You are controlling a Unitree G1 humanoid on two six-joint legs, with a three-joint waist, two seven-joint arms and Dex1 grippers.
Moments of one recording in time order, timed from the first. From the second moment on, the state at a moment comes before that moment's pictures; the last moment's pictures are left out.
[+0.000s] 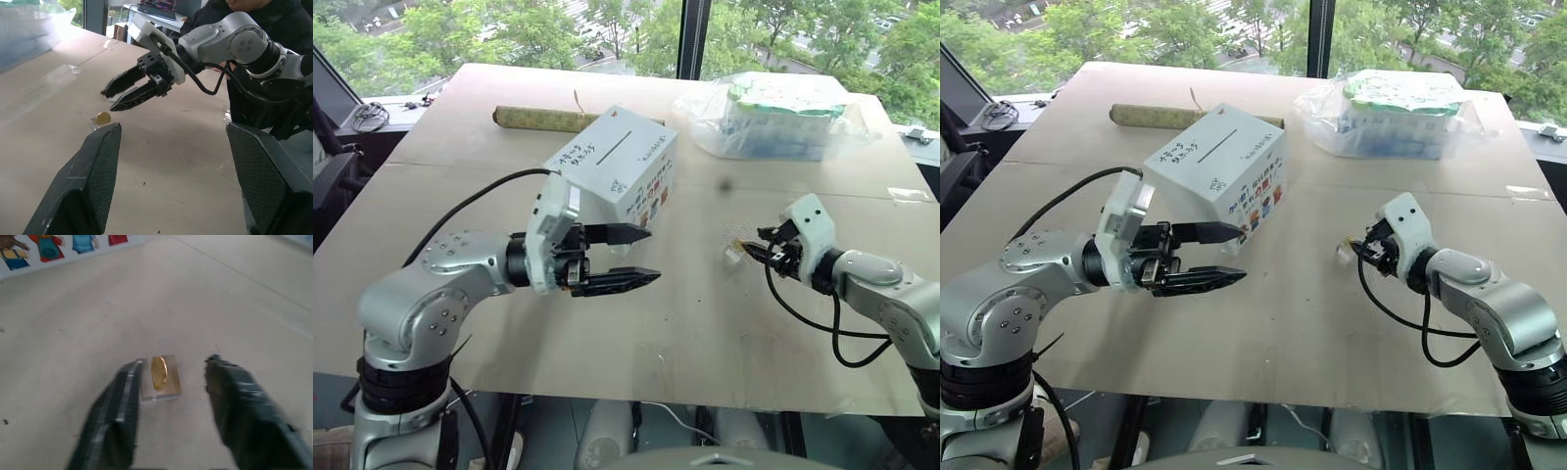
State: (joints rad) left arm -0.36 0.71 0.17 -0.56 -0.85 0.90 -1.02; right arm -0.30 -0.70 0.05 -0.45 0.58 0.93 0.32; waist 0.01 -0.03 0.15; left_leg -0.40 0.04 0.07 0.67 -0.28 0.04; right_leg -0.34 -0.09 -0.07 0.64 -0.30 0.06
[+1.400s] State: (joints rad) left arm -0.28 0.76 0.15 -0.55 -0.87 0.79 -0.99; right arm -0.33 -0.60 0.07 -0.37 0.43 0.92 0.46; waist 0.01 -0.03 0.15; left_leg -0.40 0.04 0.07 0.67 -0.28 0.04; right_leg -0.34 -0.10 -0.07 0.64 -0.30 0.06
